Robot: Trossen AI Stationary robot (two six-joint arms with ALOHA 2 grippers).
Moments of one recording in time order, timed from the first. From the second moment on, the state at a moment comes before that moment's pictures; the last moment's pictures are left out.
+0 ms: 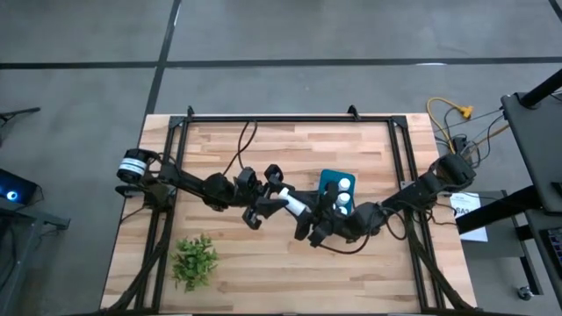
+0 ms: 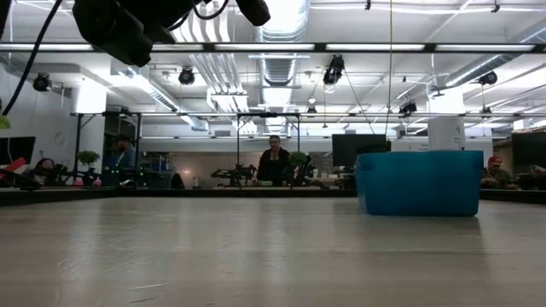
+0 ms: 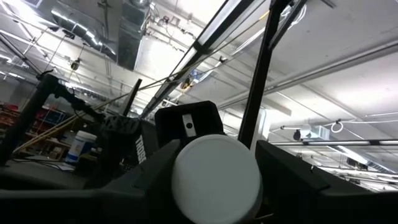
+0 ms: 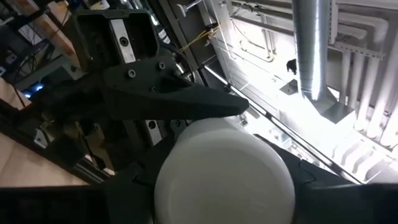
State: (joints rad) left arm -0.16 1.72 0.81 1.57 0.02 -0.39; right arm 0.44 1.69 0.99 1.13 0.80 -1.29
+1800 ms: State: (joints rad) left arm -0.11 1.36 0.79 0.80 0.10 -0.28; right arm 0.51 1.59 1.19 0.21 0.72 -0.72
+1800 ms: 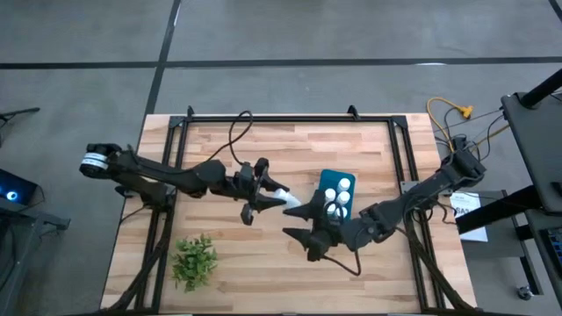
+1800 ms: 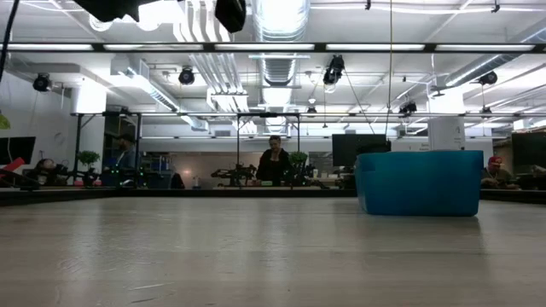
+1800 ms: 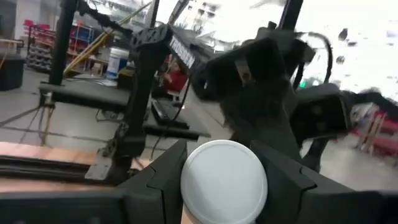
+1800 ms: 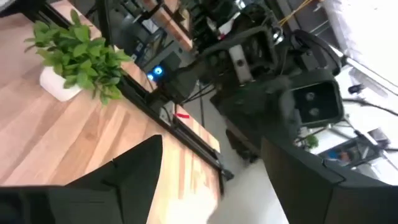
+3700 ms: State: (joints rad) left arm -0.15 1.21 0.79 0.49 0.10 0.04; right arm 0.31 1.60 1.27 -0.09 0.38 -0.01
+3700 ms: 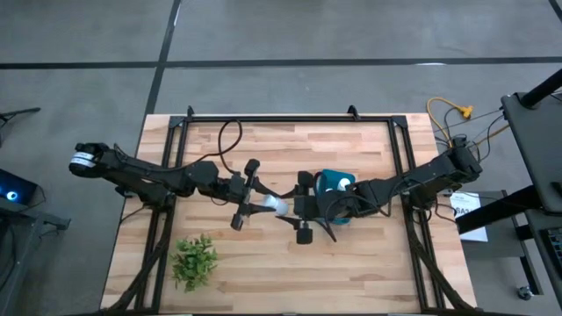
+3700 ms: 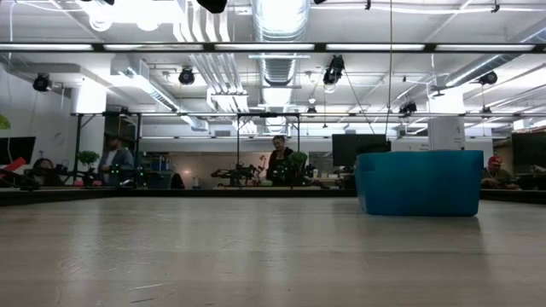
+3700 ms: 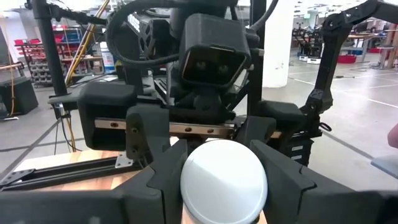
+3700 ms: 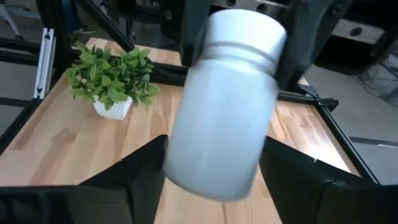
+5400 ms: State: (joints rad) left arm -0.18 1.18 0.78 0.58 0.12 0.03; right arm 0.38 1.63 1.27 0.12 0.59 -0.28
